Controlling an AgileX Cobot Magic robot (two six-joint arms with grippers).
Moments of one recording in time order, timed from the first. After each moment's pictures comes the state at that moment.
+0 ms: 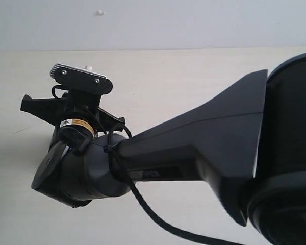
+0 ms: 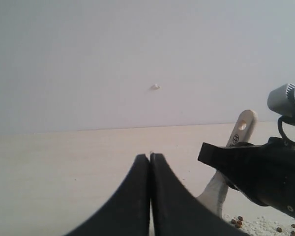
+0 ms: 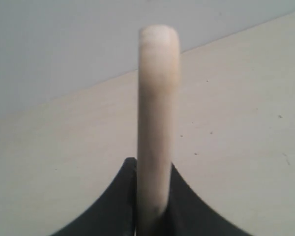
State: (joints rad) left arm -0.27 0.09 0.00 -1.71 0.09 1.64; right arm 1.18 2.29 -1.46 1.39 -0.92 -0.39
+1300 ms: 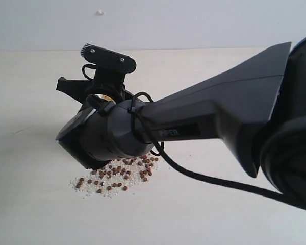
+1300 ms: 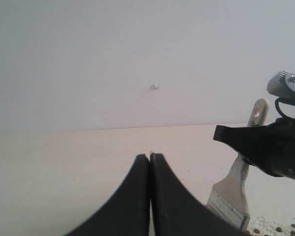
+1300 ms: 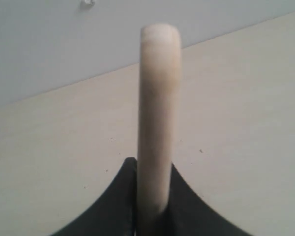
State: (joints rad) left arm -0.27 0.09 0.00 -1.71 0.09 1.64; right arm 1.07 2.26 -1.47 1.55 -0.92 -0.62
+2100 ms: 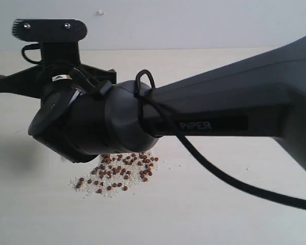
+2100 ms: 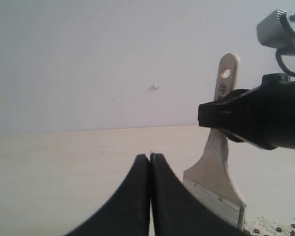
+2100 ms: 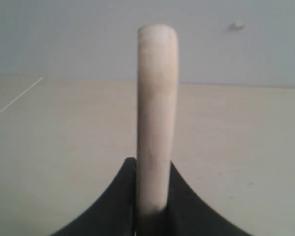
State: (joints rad) left arm -0.27 0.09 0.00 -1.71 0.09 1.64; right arm 1.13 2.12 -1.47 1.36 -0.67 -0.83
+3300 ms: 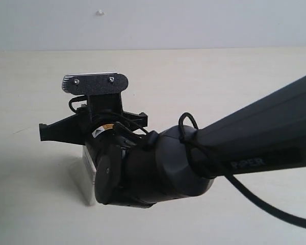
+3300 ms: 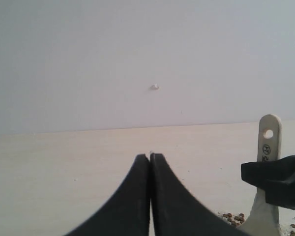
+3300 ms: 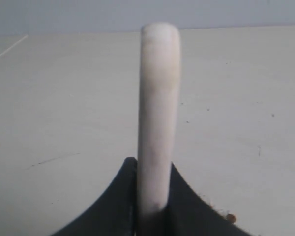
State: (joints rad) left arm -0.27 0.09 0.00 -1.71 0.09 1.64; right arm 1.14 2.05 -1.09 1.10 -0.72 -0.41
